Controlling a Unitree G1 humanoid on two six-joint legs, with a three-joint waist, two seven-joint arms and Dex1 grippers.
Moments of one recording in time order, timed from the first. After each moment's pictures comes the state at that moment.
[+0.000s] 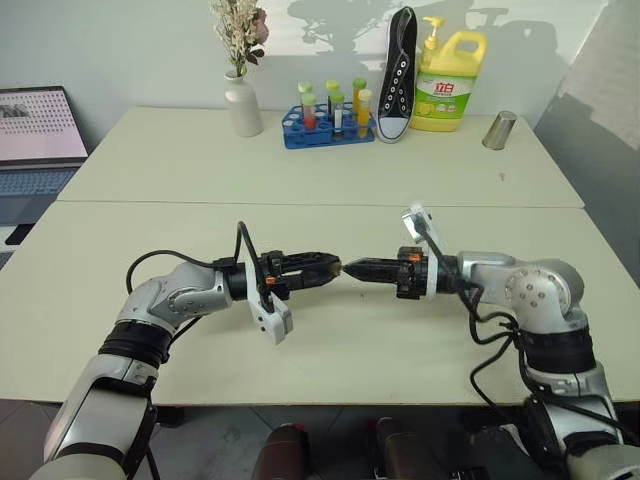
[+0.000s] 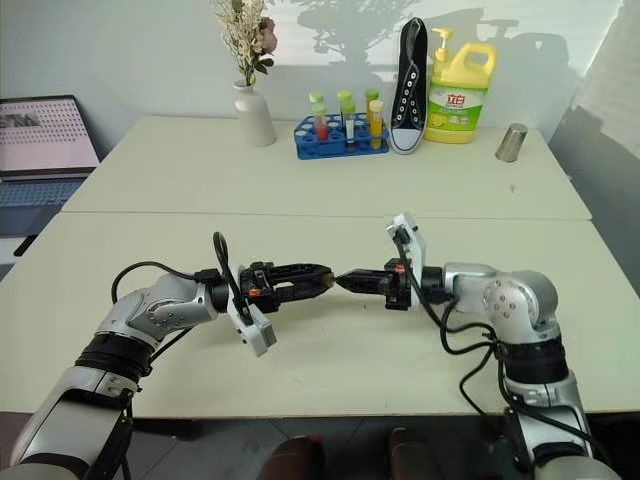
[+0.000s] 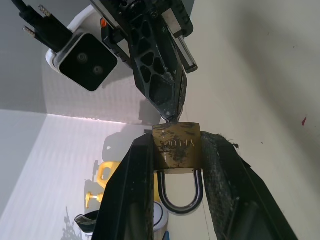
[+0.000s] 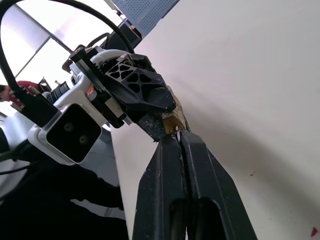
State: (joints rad) left arm -0.62 0.68 -0.23 0.49 0.55 -1.27 -0.33; right arm -0.68 -0.36 -0.05 -0.10 0.95 1.35 0.59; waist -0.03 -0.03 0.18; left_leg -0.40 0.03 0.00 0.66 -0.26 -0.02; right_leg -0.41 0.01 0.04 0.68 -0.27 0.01
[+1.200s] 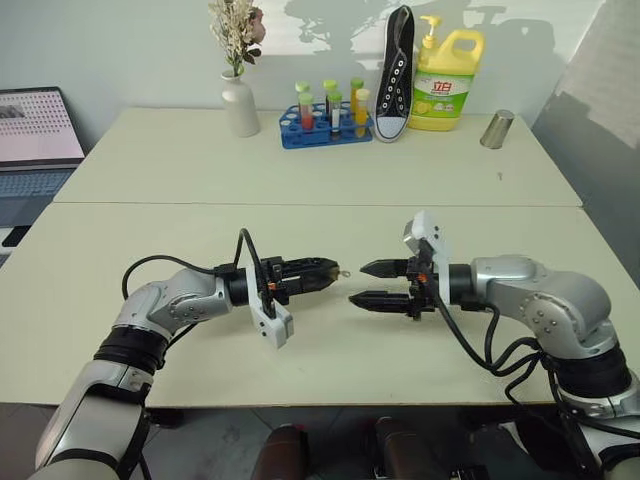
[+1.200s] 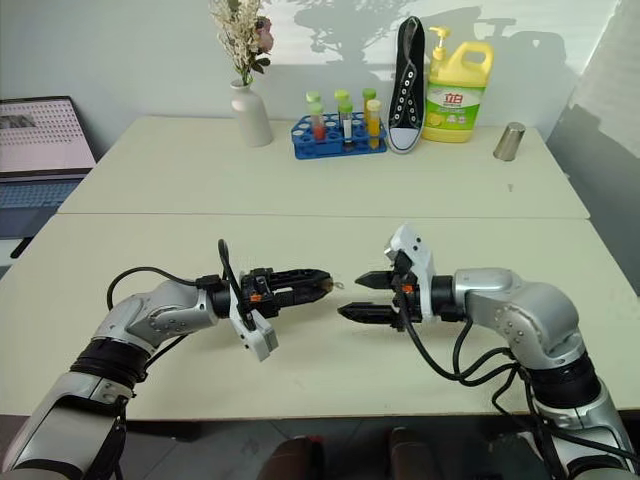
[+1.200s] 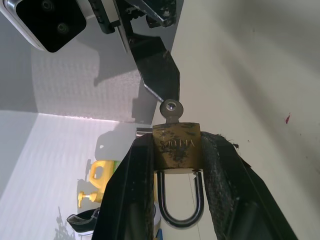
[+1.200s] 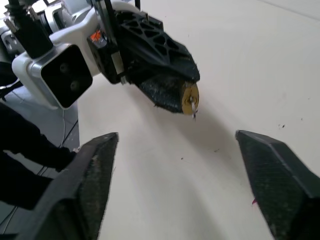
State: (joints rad) left arm -0.59 0.70 -0.27 0.46 0.59 -1.23 -0.28; right arm -0.54 -0.53 0.14 -0.35 0.68 0.97 0.74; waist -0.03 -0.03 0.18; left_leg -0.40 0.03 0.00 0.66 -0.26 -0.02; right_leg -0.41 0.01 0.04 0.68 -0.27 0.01
